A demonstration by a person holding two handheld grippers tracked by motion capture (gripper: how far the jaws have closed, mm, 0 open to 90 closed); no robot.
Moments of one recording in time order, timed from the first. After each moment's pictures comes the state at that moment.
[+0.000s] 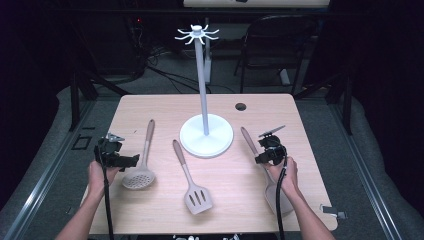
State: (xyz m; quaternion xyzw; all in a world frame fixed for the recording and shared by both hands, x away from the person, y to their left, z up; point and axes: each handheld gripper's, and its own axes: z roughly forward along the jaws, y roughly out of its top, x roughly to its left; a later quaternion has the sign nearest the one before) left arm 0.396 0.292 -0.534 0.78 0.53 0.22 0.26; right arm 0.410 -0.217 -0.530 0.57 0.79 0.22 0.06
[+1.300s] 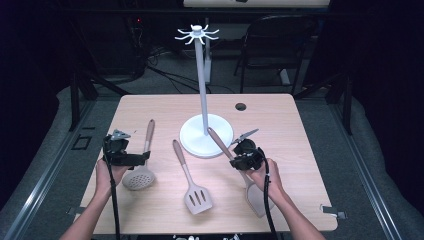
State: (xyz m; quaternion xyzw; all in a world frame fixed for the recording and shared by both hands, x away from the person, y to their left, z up) left arm 0.380 0.257 -0.501 0.78 0.49 0.20 0.34; right arm 0.377 -0.141 -0.501 0.41 0.87 0.27 0.09
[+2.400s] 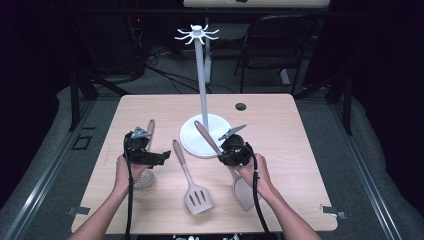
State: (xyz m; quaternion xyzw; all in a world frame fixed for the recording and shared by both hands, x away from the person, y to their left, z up) left arm 0.385 0.203 -0.494 0.80 0.44 0.16 0.38; right arm 0.381 -0.110 -0.483 0.37 0.87 0.30 0.11
